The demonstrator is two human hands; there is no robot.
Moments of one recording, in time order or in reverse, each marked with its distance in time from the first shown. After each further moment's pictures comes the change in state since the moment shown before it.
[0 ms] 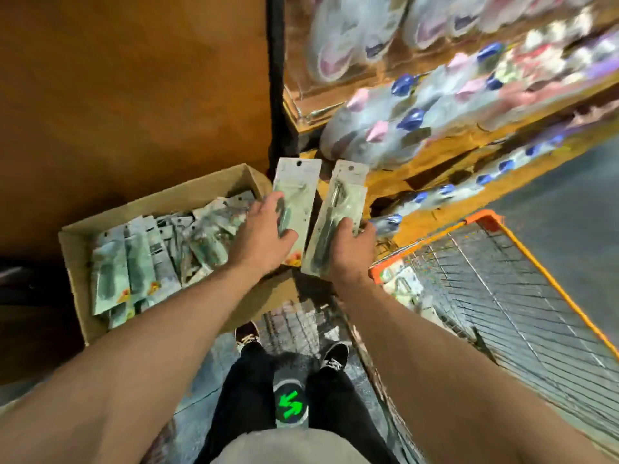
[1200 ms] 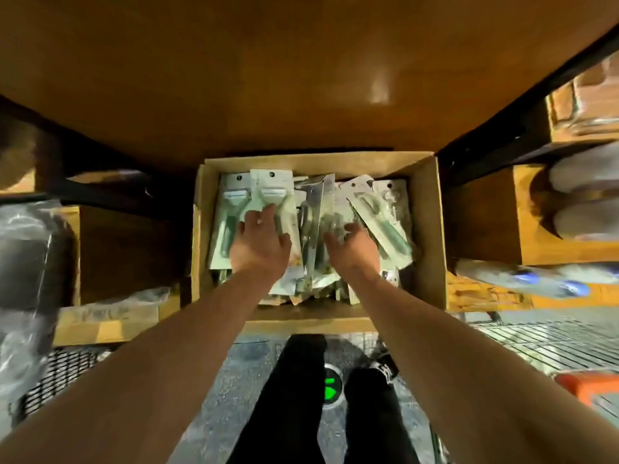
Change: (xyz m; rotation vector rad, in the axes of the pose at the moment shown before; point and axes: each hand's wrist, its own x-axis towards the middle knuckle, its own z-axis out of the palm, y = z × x) left_hand 0.011 -0.277 -0.062 0.190 0.052 -0.581; right_hand -0.055 0.070 0.280 -0.862 -0.686 -0.180
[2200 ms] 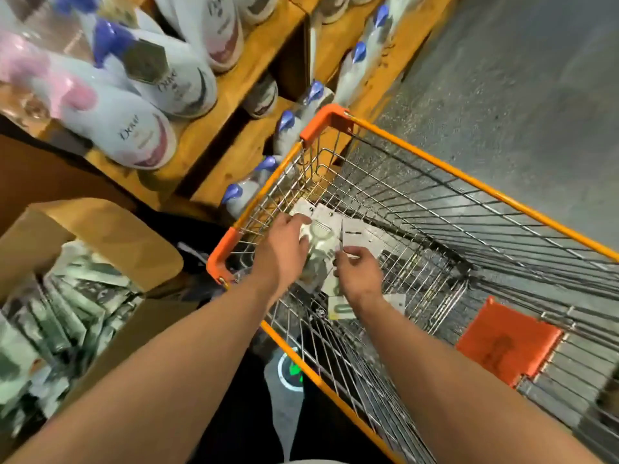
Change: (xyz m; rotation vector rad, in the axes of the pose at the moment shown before) left_hand -0.293 0.399 0.289 0.244 -0.338 0.973; right_hand -0.152 0.504 -0.214 1.061 0.389 0.546
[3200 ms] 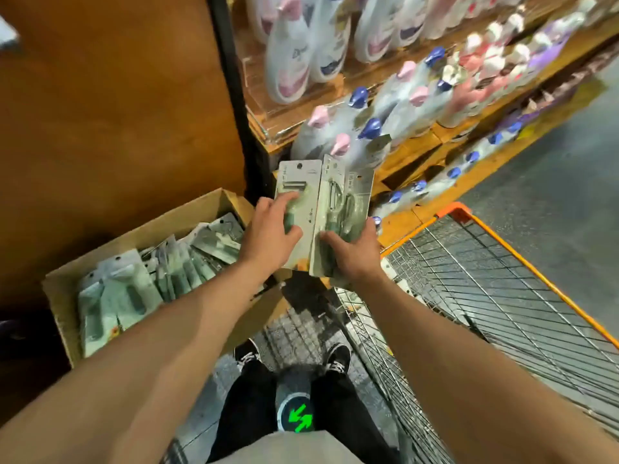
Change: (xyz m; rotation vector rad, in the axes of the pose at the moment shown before) left_hand -0.141 -0.171 -0.246 -0.326 0.417 -0.206; right_hand -0.197 -0.148 0.204 -0.061 -0.153 -0.557
